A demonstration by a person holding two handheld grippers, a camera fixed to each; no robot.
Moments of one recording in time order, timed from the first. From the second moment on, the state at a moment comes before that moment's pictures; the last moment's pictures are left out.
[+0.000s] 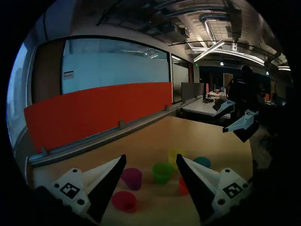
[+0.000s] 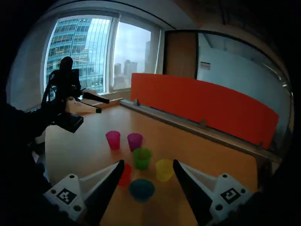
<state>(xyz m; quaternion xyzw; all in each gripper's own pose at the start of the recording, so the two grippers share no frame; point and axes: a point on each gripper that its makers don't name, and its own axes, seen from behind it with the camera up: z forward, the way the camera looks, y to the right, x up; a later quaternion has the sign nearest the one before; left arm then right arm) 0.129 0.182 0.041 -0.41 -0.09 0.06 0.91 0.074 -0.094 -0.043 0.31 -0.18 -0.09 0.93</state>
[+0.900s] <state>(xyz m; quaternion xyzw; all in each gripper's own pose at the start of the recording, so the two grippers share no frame) 0.066 0.207 0.058 -0.43 -0.13 0.07 0.89 -0.001 -0.100 -0.048 0.32 -0.25 -0.10 0.91</state>
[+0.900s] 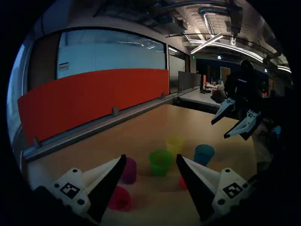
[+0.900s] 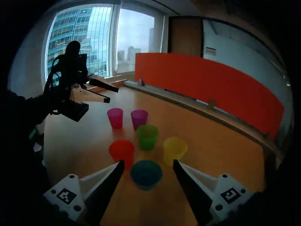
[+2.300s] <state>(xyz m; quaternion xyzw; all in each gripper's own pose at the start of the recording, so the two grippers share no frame) 0.029 0.243 0.078 -0.44 -0.15 0.08 0.88 -0.115 -0.110 -0.037 0.33 -0.32 -0.13 0.88</state>
